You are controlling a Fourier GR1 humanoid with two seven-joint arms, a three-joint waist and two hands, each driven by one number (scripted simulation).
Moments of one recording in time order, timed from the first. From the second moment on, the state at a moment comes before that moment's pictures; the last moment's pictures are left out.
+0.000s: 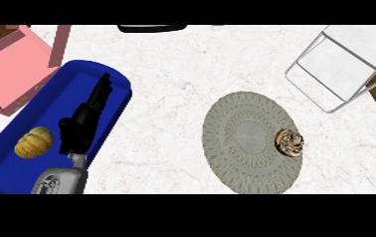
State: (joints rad) left arm -0.13 0.12 -0.02 -1.49 -0.12 0.02 0.04; right arm 0.47 -0.84 -0.41 -1.96 -0.12 0.38 -0.45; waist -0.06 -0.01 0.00
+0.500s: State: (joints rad) left arm -0.14 0.11 -0.03 -1.47 -0.12 0.00 0.03; right arm 0.43 -0.87 -0.79 -1.91 -0.38 0.45 -0.29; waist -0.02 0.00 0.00
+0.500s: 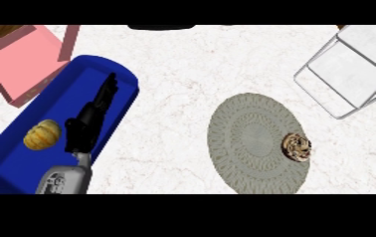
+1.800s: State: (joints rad) left arm -0.18 0.08 -0.04 -1.46 -0.15 -0.01 0.04; right arm -0.24 -1.08 -0.54 -1.49 -0.18 0.22 -0.12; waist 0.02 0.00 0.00
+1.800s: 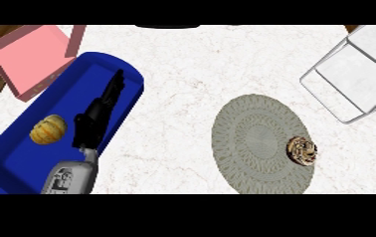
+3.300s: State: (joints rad) left arm -0.19 0.06 -0.03 -1.45 -0.16 -0.02 0.04; right arm -0.79 -0.87 -0.31 -0.75 0.09 0.05 -0.49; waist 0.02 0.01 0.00
